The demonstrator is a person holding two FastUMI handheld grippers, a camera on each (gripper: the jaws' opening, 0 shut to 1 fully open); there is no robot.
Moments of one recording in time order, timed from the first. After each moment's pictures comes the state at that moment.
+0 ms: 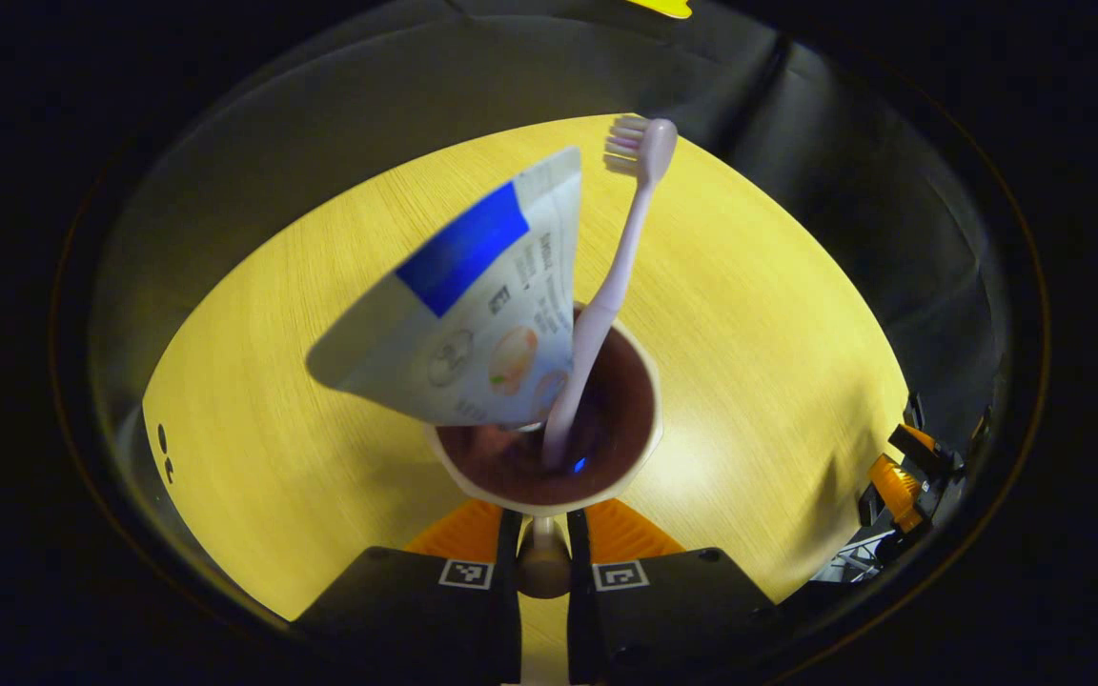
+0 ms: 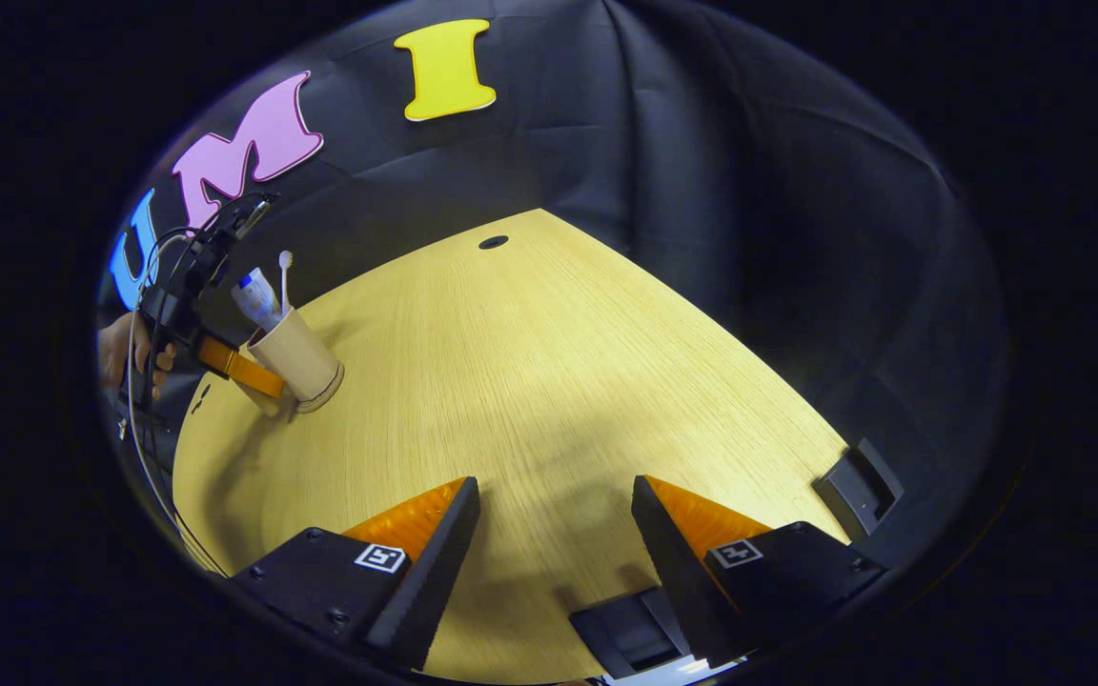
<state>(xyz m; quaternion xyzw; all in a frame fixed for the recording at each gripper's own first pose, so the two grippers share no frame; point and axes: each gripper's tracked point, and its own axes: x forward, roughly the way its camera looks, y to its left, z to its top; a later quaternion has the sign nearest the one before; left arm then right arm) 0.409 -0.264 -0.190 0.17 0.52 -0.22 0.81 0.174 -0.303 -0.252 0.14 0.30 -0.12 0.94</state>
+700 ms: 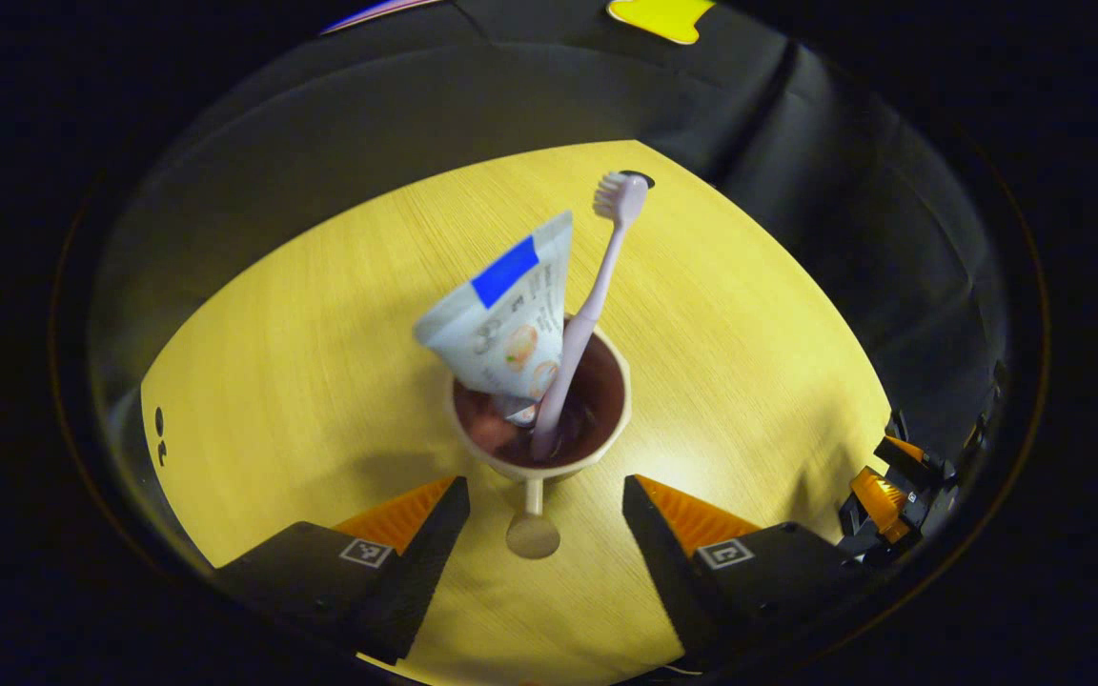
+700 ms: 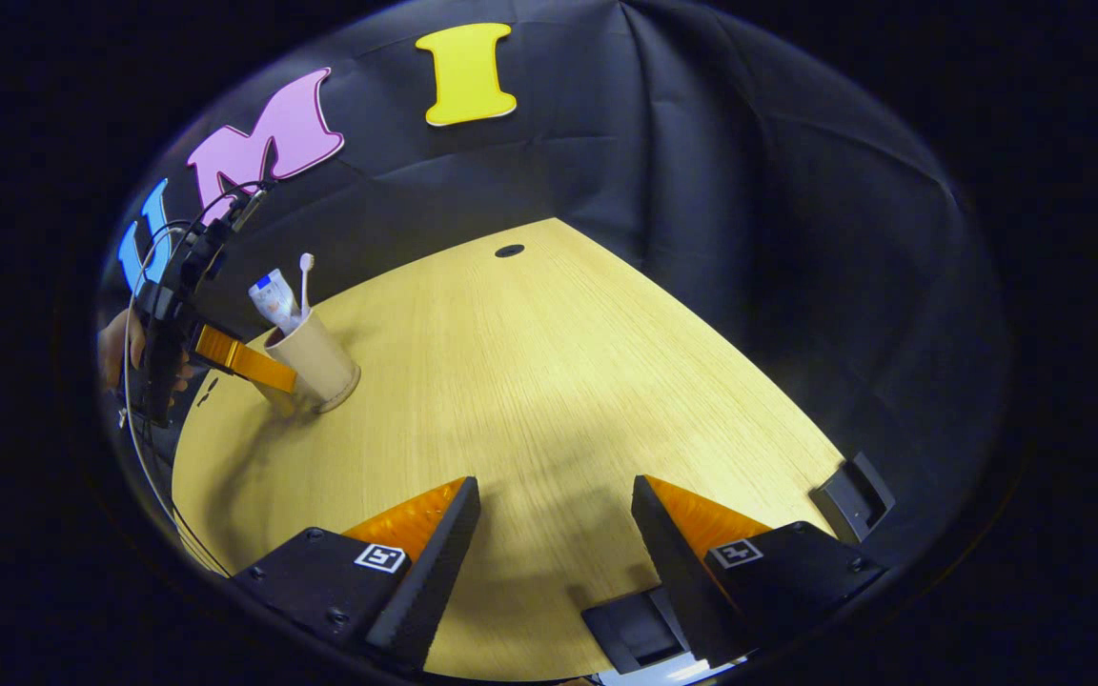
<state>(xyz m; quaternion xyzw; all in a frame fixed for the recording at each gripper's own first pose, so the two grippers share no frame) 0.404 -0.271 -0.165 0.12 0.47 -0.23 0.84 0.178 -0.286 -0.229 0.12 0.29 -0.10 0.94</state>
